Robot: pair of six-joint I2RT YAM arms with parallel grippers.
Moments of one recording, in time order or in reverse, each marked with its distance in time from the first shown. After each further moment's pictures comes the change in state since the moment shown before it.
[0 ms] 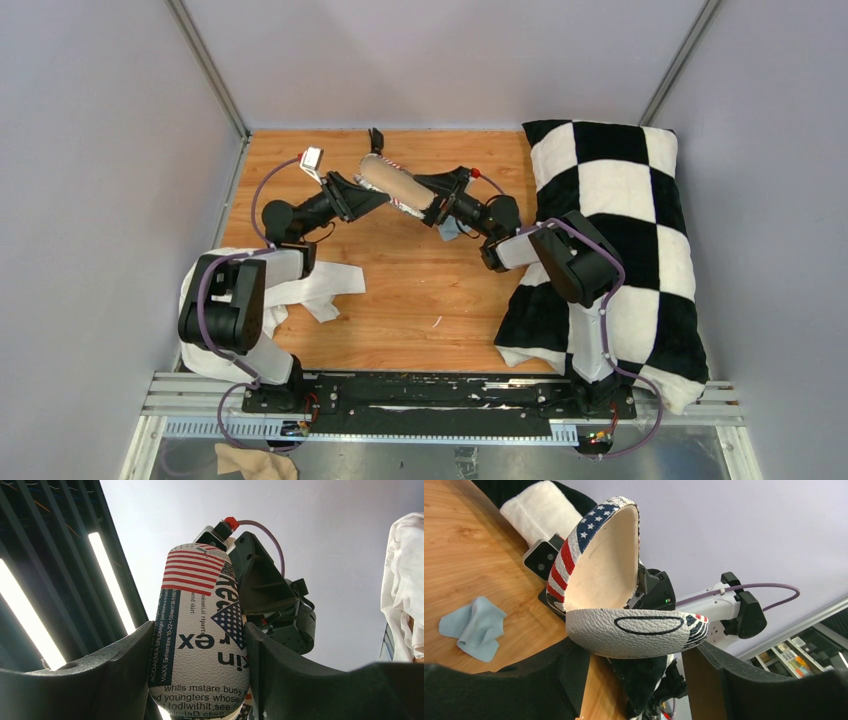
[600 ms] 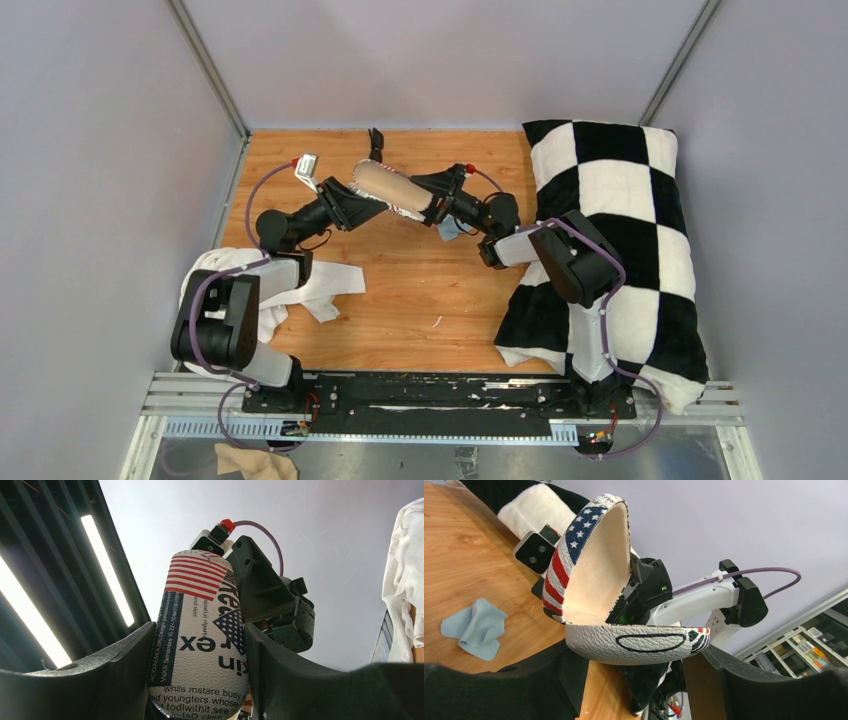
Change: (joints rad) left arm 0.003 -0.089 -0.063 0.007 0.010 0.050; right arm 0.000 0.000 0.034 0.002 -0.058 0.000
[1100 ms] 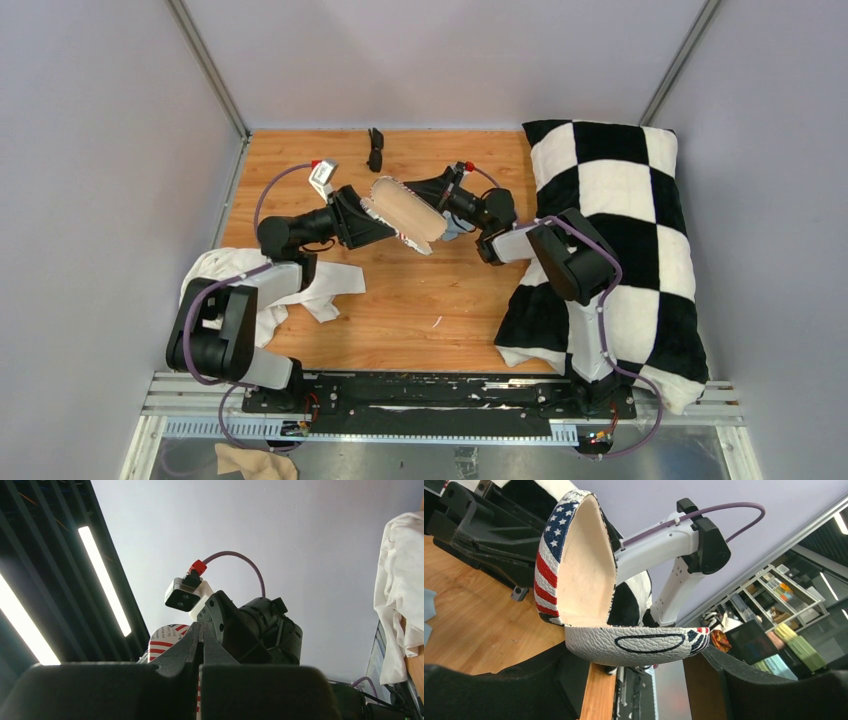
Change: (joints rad) left arm -0.056 -0.058 -0.009 0.051 0.176 -0.067; right arm -0.002 0.024 0.043 -0.050 0.014 -0.014
